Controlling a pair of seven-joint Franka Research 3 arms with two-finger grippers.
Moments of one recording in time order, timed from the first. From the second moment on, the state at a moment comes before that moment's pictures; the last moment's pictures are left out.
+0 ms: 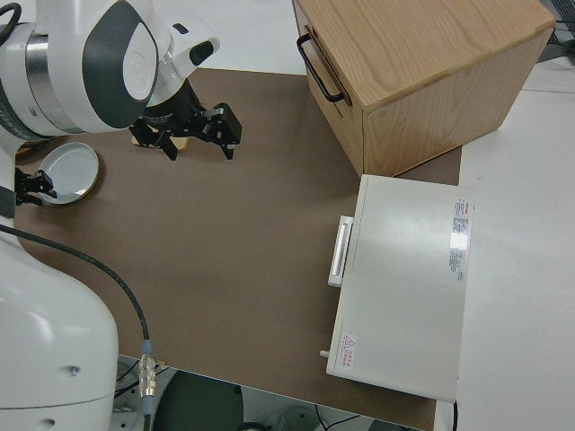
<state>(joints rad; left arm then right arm) -0.21 0.09 0.03 -2.36 -0.06 2.52 -0.70 0.02 -0.01 0.12 -1.48 0.00 1.39 0.03</state>
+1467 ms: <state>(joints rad) -0.35 0.09 0.02 -2.35 -0.06 2.54 -0.92 0.02 -0.01 0.12 -1.48 0.00 1.39 0.03</state>
